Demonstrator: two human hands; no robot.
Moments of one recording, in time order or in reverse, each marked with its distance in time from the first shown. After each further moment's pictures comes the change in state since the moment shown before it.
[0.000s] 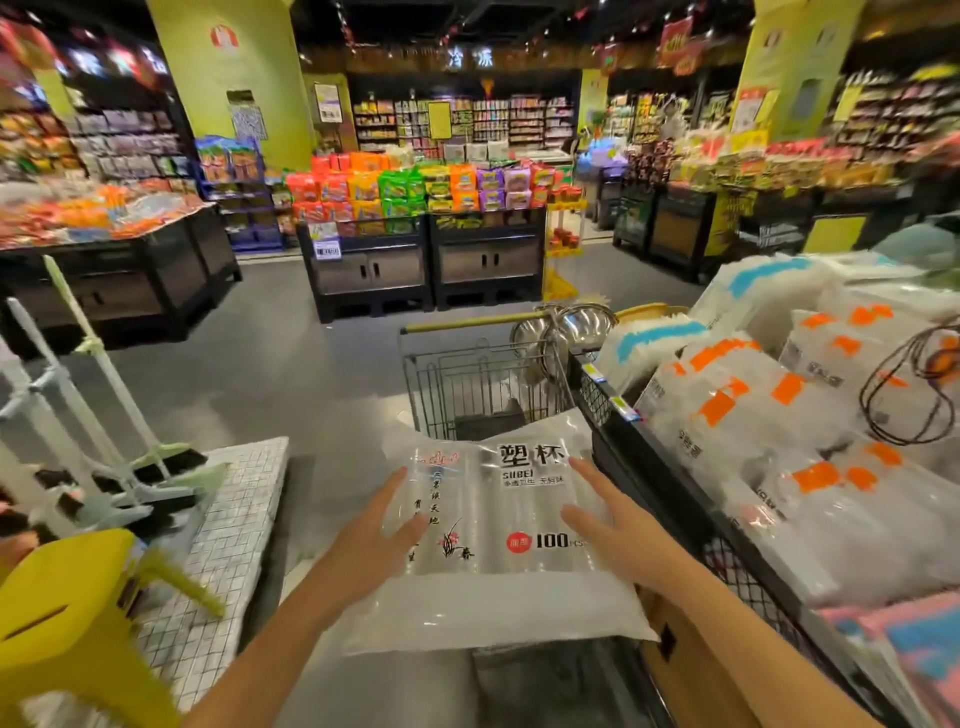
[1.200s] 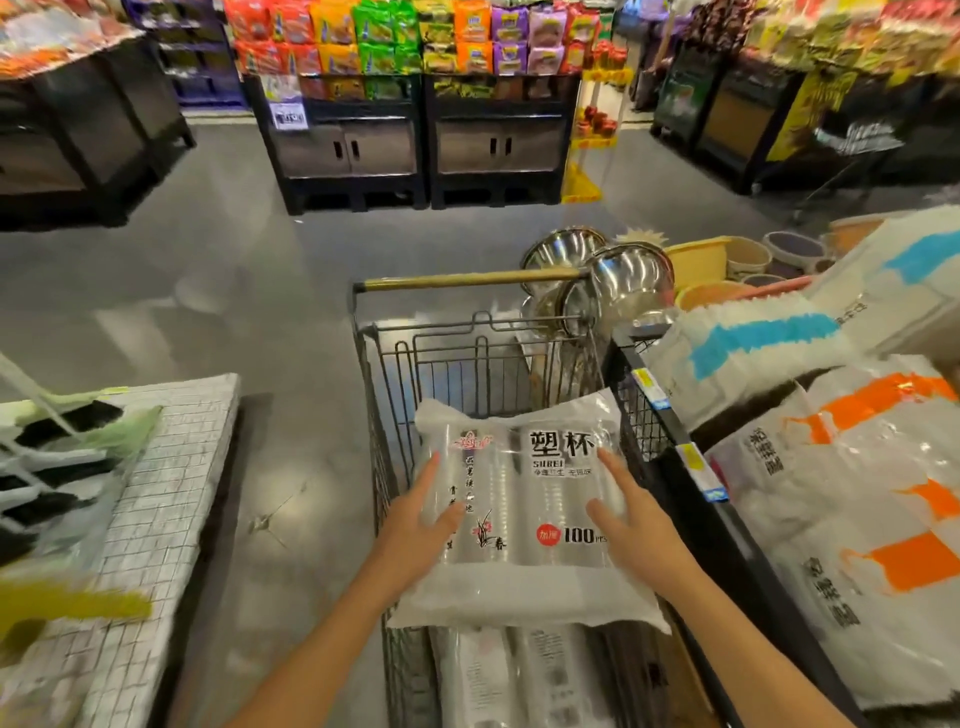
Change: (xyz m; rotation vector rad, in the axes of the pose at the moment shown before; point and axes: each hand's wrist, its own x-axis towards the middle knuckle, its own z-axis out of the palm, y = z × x) left_hand 0.393 -0.056 0.086 -0.110 -0.069 -0.125; right_hand 0.377 0.128 -0.006 0.116 0.040 0.165
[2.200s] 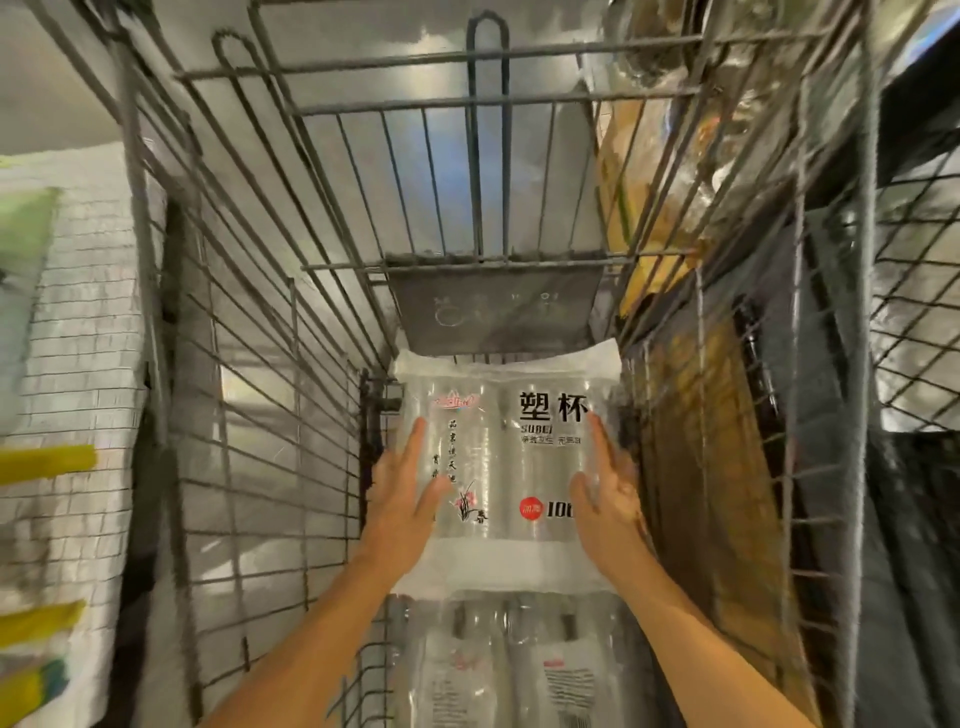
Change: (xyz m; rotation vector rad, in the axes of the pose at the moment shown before) left_hand 0.202 -0.289 0.137 0.173 0.015 -0.385; right_hand 0.207 0.270 0.218 -0.149 -0.218 0.235
